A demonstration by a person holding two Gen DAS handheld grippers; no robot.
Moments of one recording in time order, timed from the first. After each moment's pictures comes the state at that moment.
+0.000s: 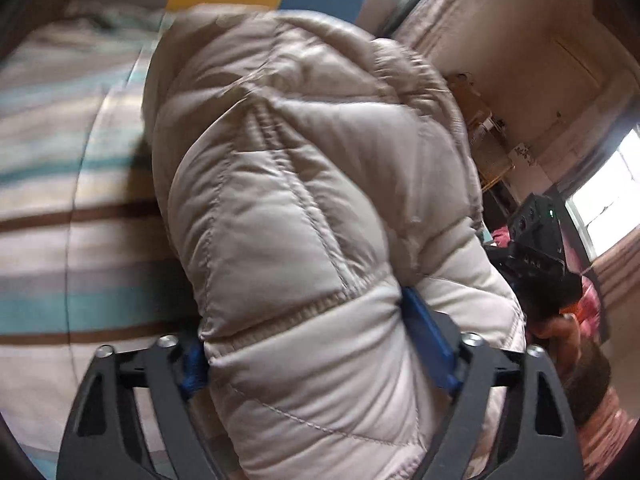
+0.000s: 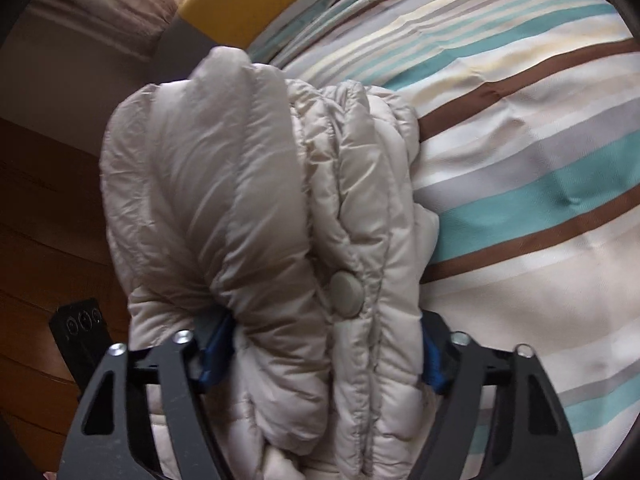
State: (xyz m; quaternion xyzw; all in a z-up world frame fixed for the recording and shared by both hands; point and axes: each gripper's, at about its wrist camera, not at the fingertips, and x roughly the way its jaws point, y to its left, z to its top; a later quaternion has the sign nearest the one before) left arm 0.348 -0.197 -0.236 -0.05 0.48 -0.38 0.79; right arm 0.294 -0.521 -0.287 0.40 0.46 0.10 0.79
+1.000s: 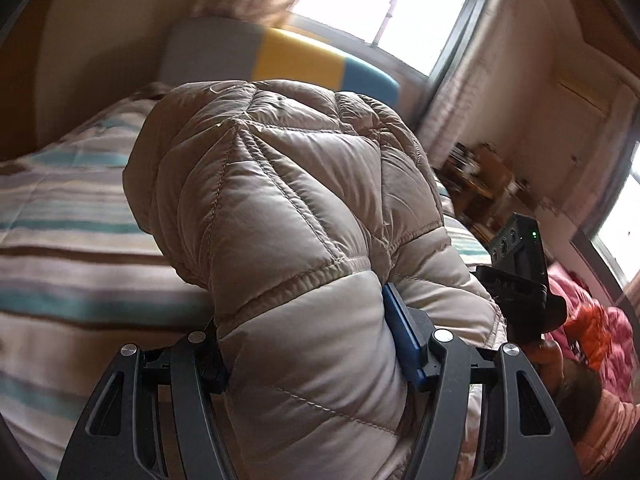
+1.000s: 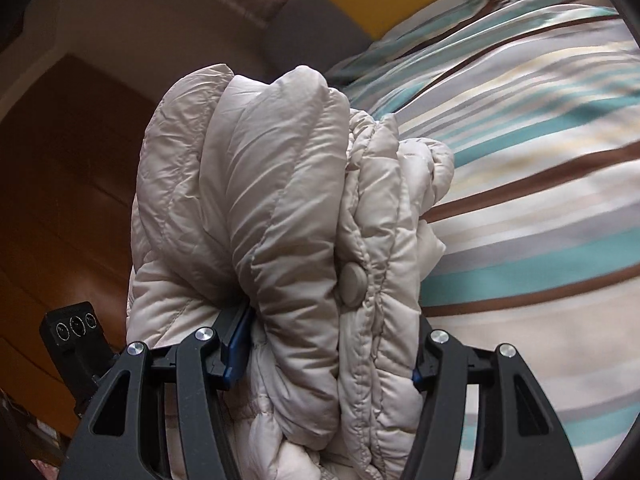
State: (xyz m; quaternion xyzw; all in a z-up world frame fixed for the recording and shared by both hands) left arm 0.309 -0.002 -0.173 -0.08 0.36 -0.29 0.88; right arm 0.335 -0.308 -0.253 0.35 0.40 0.23 0.82
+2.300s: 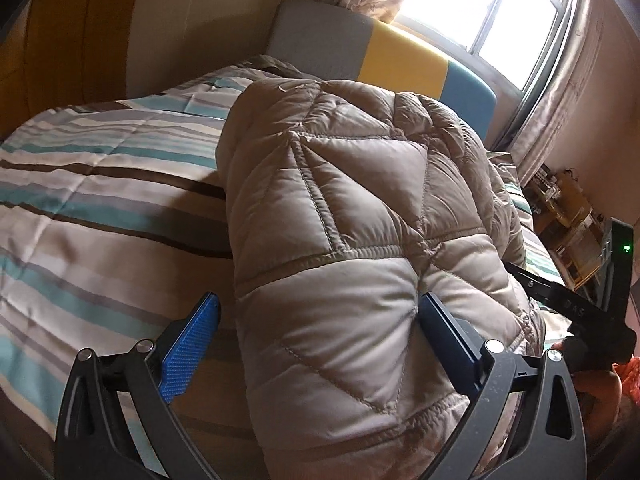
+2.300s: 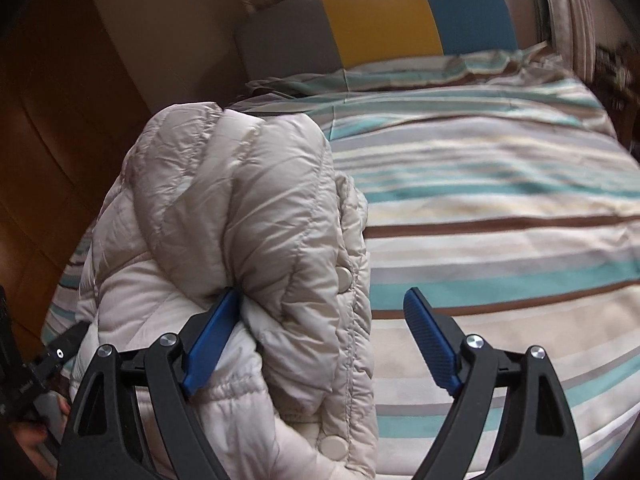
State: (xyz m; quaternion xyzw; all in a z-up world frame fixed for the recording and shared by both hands) left arm 0.281 0.054 -0.191 -0.10 0.40 -0.13 0.90; right arm 0.296 -0.240 -0.205 0.14 0.40 0.07 0.90
